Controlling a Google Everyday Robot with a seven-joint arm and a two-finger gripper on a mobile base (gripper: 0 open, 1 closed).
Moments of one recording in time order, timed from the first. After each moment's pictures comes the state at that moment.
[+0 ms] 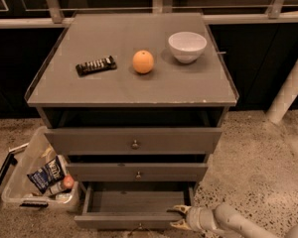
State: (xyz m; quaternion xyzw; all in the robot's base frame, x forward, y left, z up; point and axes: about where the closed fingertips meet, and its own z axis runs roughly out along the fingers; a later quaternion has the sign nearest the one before) arm 0.477 -0.149 0.157 -0.58 0.69 0.20 0.38
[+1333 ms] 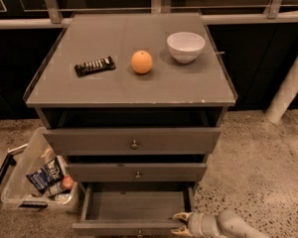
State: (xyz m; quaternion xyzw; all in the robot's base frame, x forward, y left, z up) arm 0.454 -0.157 0.159 -0.57 0.70 0.21 0.38
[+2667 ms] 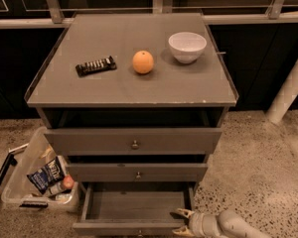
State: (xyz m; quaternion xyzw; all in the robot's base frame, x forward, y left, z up) arm 0.453 -0.157 0.163 -0.57 0.70 0.21 0.38
